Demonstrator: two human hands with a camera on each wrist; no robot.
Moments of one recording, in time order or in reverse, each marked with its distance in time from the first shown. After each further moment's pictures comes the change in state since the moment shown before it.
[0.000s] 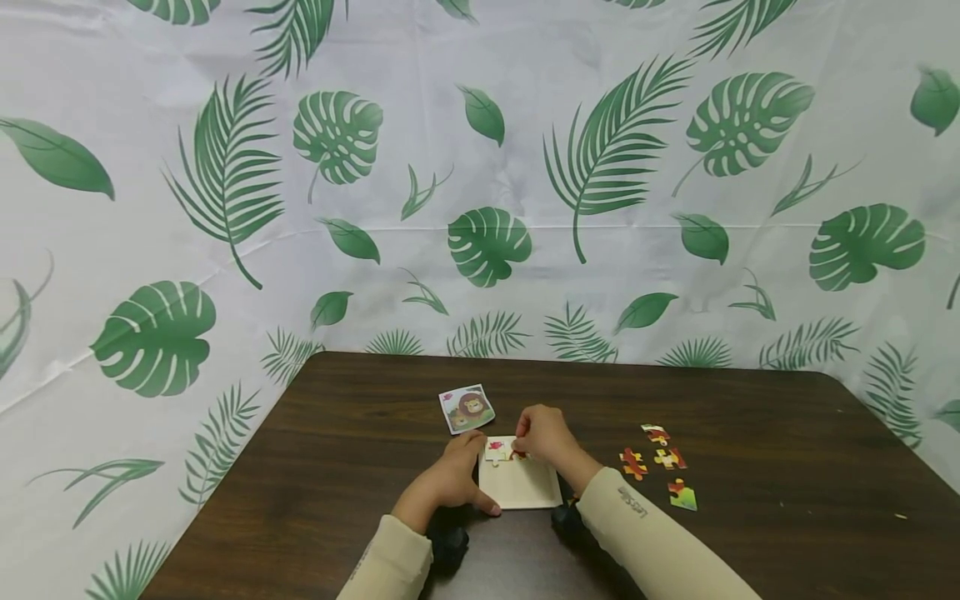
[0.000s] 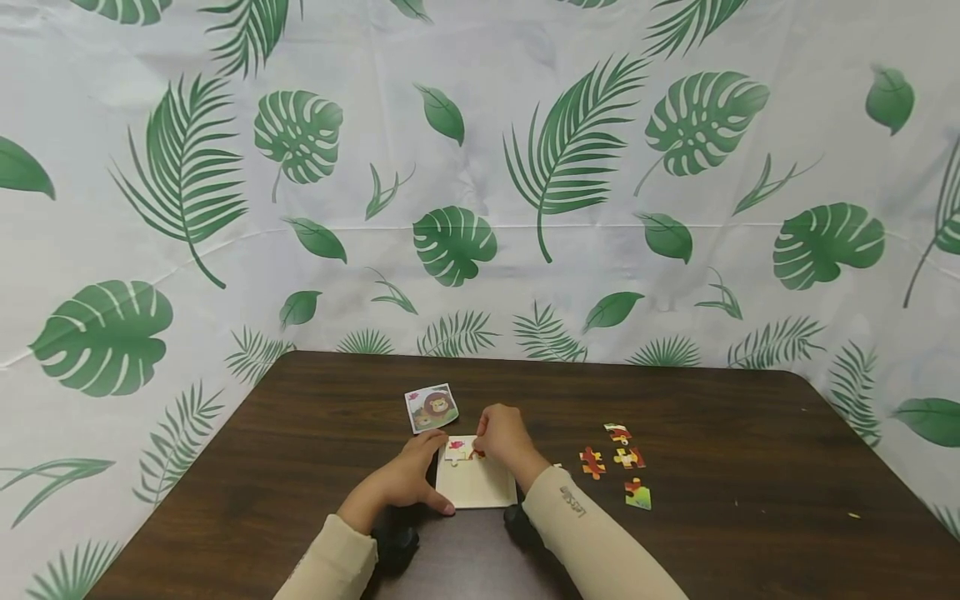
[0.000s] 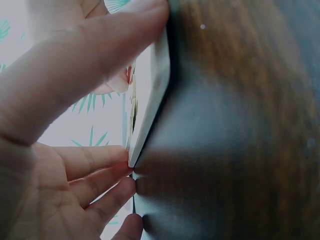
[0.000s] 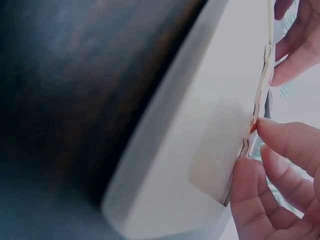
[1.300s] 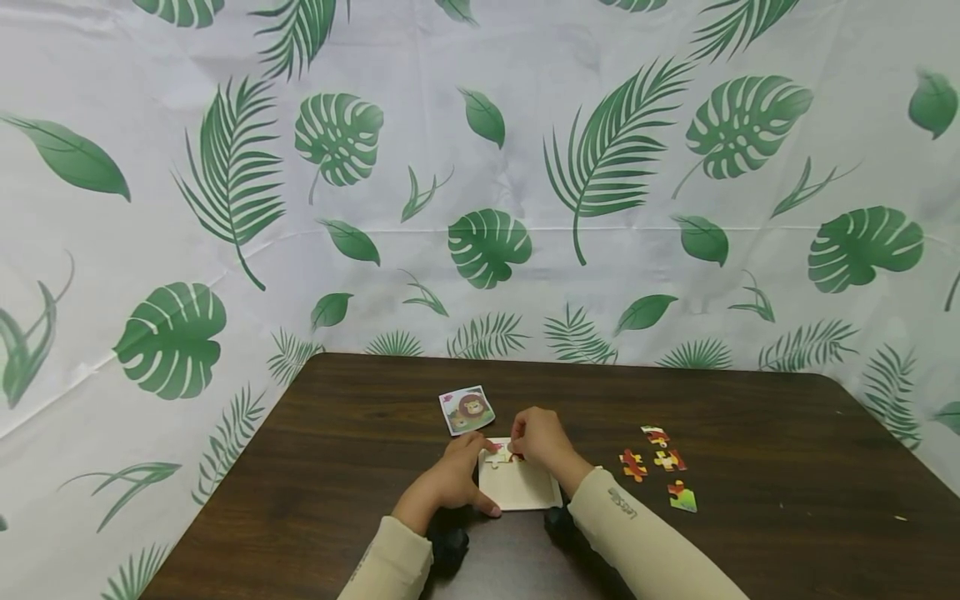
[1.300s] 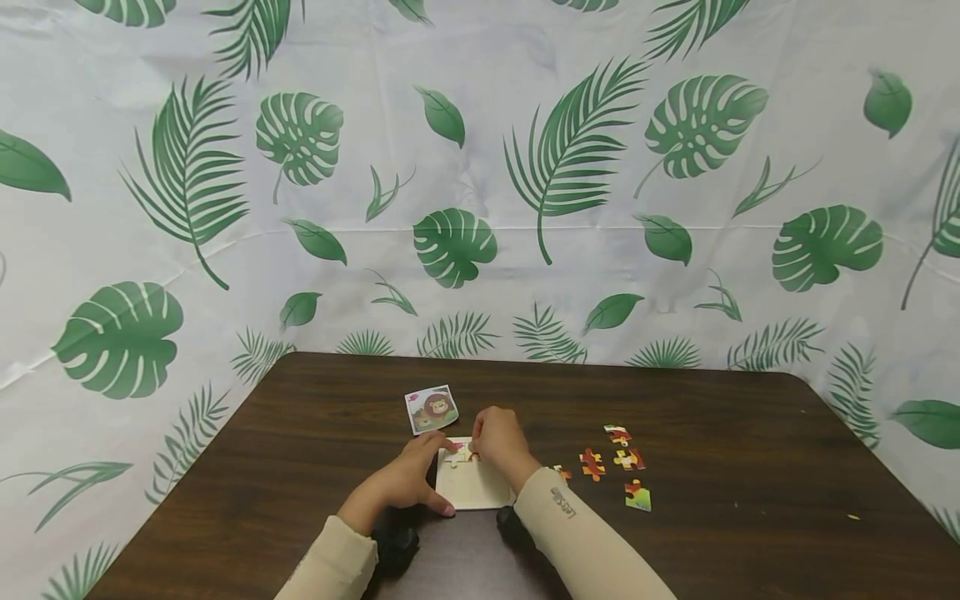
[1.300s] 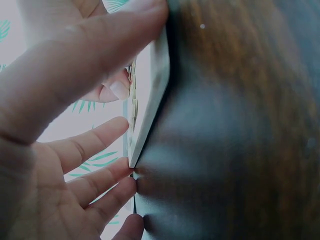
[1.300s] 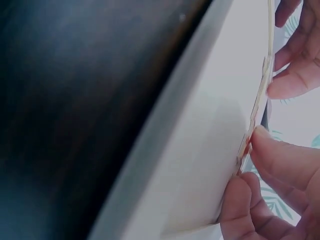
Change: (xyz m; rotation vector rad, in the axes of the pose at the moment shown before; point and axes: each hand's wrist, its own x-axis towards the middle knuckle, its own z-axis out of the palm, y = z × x) left_hand -0.001 0.002 -0.001 -0.006 0.008 0.049; right_hand -0.004 -0.009 0.001 -0.023 -0.002 0.011
